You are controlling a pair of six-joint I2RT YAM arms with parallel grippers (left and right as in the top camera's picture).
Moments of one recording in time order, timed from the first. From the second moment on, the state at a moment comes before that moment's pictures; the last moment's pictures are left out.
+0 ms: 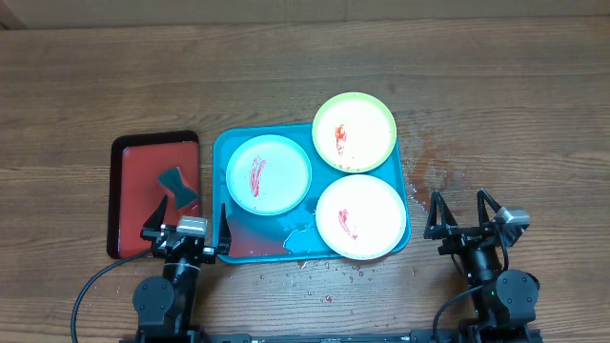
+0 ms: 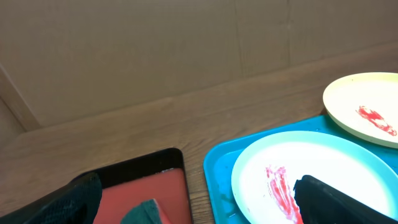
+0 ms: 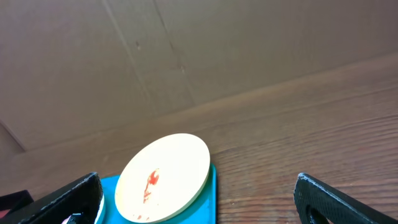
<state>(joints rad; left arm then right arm) 0.01 0.02 0.01 -0.07 0.08 0.21 0.07 0.01 0.02 -0.02 -0.08 0.35</state>
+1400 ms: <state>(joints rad) 0.01 0.33 0.67 -0.65 0.32 0.16 0.07 0.45 0.54 -0.24 -0.41 0.35</state>
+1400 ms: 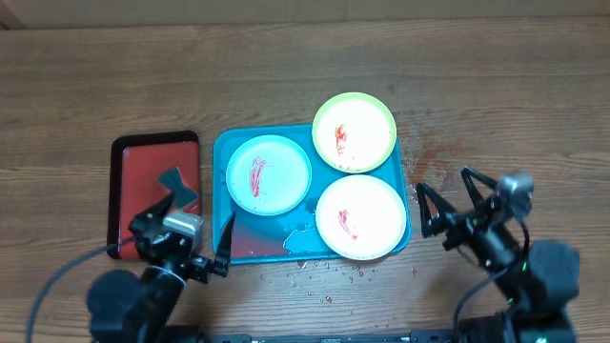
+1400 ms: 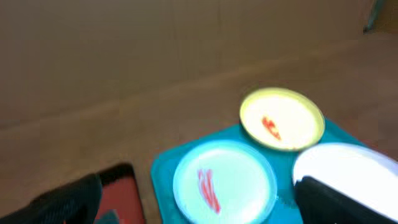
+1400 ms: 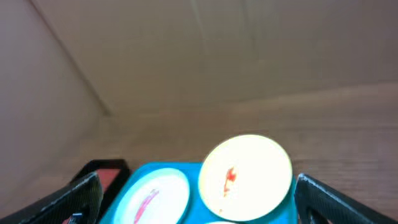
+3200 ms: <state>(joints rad) 0.09 1.50 1.51 -1.23 -0.09 -0.28 0.64 2.09 1.48 -0.66 -0.05 0.65</state>
